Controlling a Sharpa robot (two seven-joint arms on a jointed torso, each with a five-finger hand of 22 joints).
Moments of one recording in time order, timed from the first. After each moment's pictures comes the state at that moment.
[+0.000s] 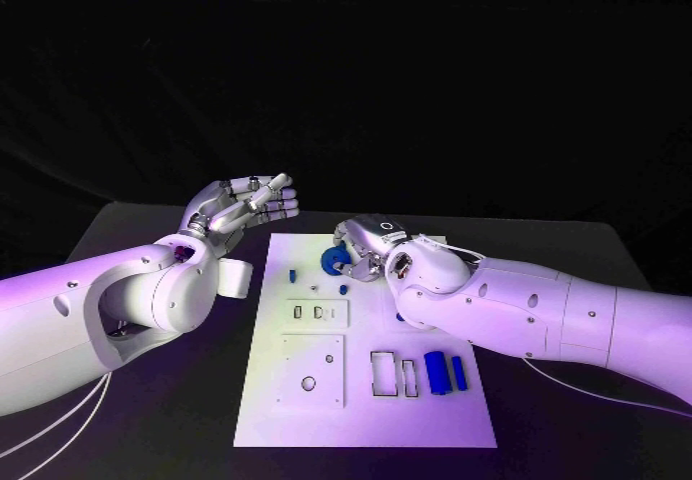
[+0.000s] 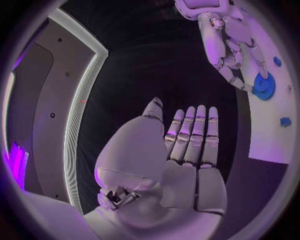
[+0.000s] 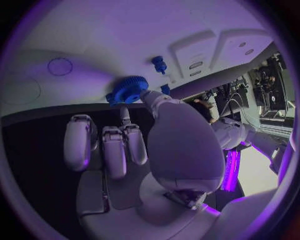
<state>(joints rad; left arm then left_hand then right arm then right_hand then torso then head) 1.27 -0.96 -0.02 1.70 0.00 -0.44 0.44 1.47 0.07 -0.13 0.23 0.28 0.81 0.21 0.19 0.12 0.92 0.21 0.11 0.07 0.85 0.18 0.24 0.14 0.17 0.69 0.28 0.27 0.13 1.26 -0.45 -0.14 1.31 -1.63 -0.47 -0.32 1.29 -0.26 0.44 0.28 0.22 0.77 0.15 0.37 0.36 1.45 0.06 1.45 1.31 1.46 -0.01 1.57 1.31 0.08 1.40 0.10 1.34 1.31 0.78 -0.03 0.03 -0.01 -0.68</state>
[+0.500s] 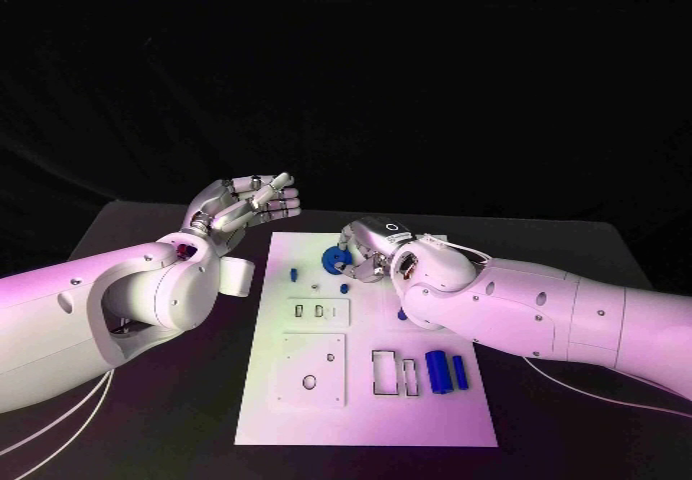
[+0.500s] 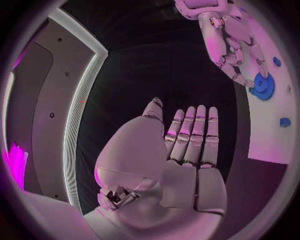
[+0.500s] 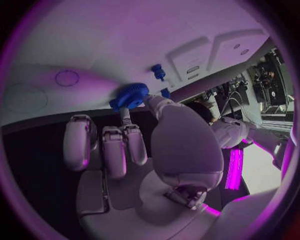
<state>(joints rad) 1.27 -0.96 -0.02 1.69 0.00 -0.43 0.43 1.47 0.07 -0.13 0.23 0.28 0.81 0.21 0.19 0.12 0.92 0.21 0.11 0.07 0.85 0.18 0.23 0.14 0.17 0.69 0.28 0.27 0.13 1.26 -0.47 -0.14 1.32 -1.59 -0.43 -0.31 1.20 -0.22 0.42 0.29 0.30 0.80 0.14 0.37 0.36 1.46 0.06 1.46 1.31 1.46 -0.01 1.57 1.31 0.08 1.40 0.10 1.34 1.31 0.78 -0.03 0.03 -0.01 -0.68</state>
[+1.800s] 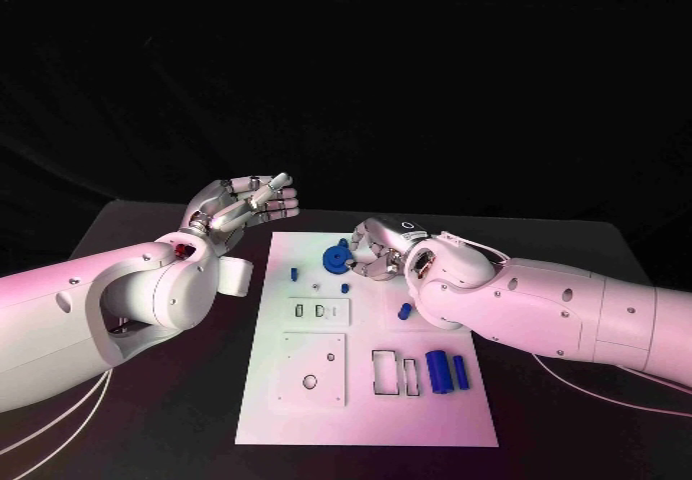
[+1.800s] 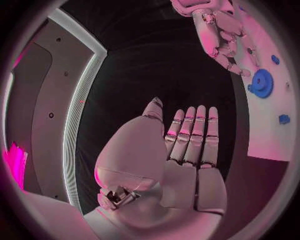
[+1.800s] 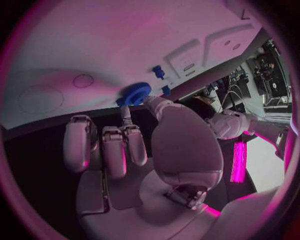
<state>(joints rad) 1.27 -0.96 -0.02 1.69 0.00 -0.43 0.43 1.47 0.07 -0.13 0.23 0.28 0.81 0.21 0.19 0.12 0.92 0.21 0.11 0.07 0.84 0.18 0.23 0.14 0.17 0.68 0.28 0.27 0.12 1.28 -0.54 -0.14 1.38 -1.52 -0.44 -0.31 1.19 -0.22 0.44 0.28 0.33 0.81 0.14 0.37 0.36 1.46 0.06 1.47 1.31 1.46 -0.01 1.57 1.31 0.08 1.41 0.10 1.34 1.31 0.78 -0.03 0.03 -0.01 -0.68</state>
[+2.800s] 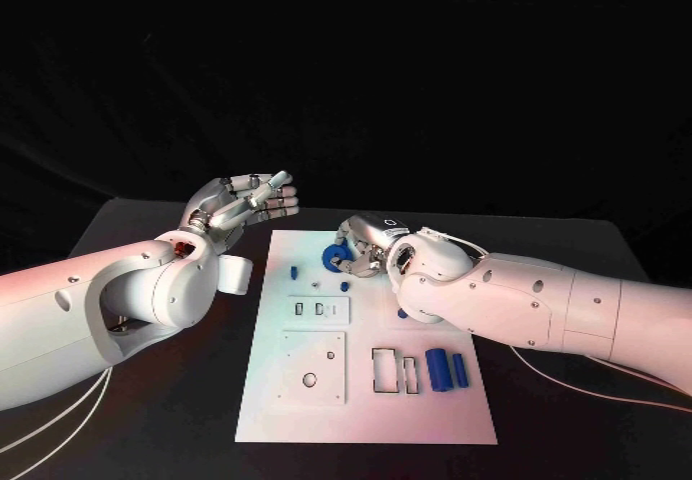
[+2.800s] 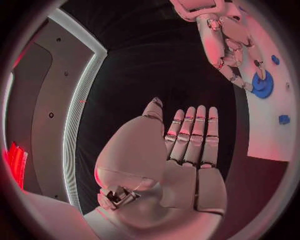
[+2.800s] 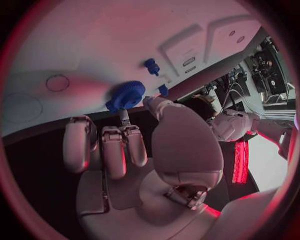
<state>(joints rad) 1.27 -0.96 -0.02 1.69 0.00 -0.43 0.43 1.48 0.07 -0.13 0.23 0.28 0.81 0.21 0.19 0.12 0.92 0.21 0.11 0.07 0.84 0.18 0.23 0.14 0.17 0.68 0.28 0.27 0.12 1.28 -0.45 -0.14 1.30 -1.49 -0.41 -0.30 1.18 -0.22 0.46 0.27 0.33 0.76 0.16 0.32 0.33 1.46 0.07 1.47 1.31 1.46 0.00 1.57 1.31 0.08 1.41 0.10 1.34 1.31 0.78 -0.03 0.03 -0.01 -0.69</state>
